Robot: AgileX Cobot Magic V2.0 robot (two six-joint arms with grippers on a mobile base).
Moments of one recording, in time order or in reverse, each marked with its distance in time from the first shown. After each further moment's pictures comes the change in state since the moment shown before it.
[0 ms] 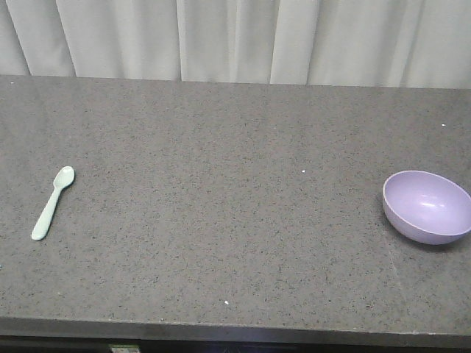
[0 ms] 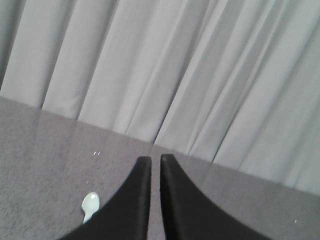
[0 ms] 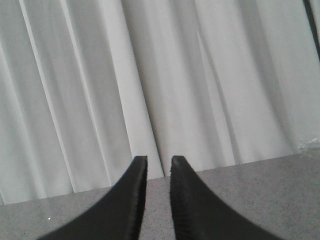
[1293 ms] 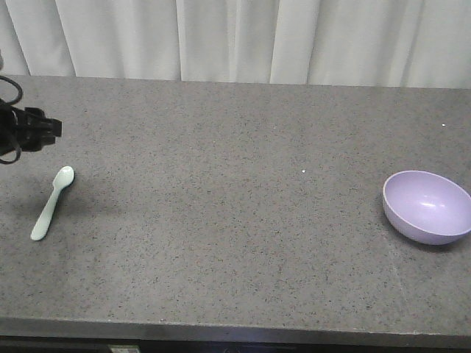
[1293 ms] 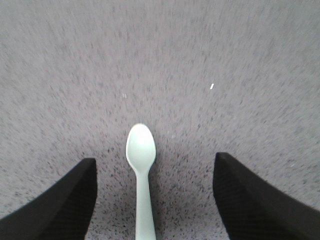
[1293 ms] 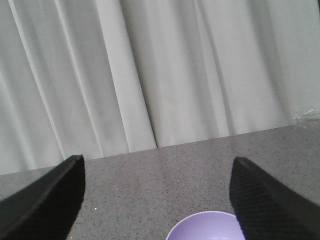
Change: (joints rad) left arm 0.000 1.211 -0.613 0.013 0.208 0.346; right arm 0.000 0.104 -0.007 0.011 0.027 -0.027
